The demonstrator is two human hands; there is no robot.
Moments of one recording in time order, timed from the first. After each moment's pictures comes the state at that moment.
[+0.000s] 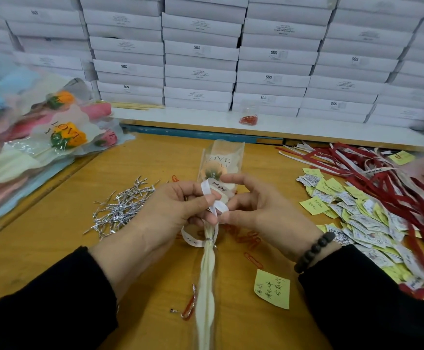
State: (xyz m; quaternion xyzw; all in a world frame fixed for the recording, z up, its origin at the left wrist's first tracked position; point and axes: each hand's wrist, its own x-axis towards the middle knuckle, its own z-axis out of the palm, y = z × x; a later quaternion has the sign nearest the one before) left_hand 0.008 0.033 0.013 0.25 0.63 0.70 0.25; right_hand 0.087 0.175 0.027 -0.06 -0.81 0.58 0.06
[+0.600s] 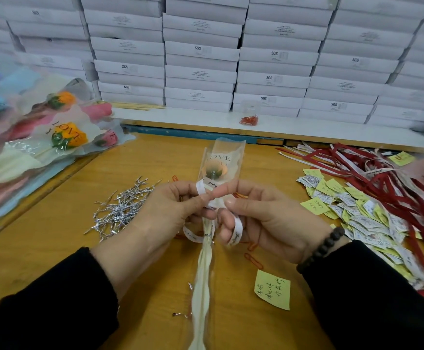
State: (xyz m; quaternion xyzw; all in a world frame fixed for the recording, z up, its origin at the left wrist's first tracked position) left_hand 0.006 0.034 0.011 0.22 0.64 0.71 0.21; right_hand 0.091 0.174 0.033 0.01 -0.62 0.79 -0.06
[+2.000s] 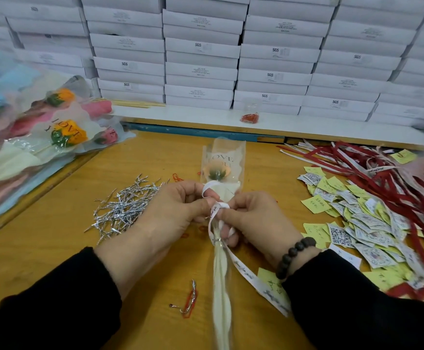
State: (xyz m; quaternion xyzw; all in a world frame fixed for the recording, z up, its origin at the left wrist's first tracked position) left_hand 0.009 0.036 0.008 0.23 0.69 0.65 0.19; right_hand 0.076 0.164 0.006 -0.15 -0.78 0.60 0.07
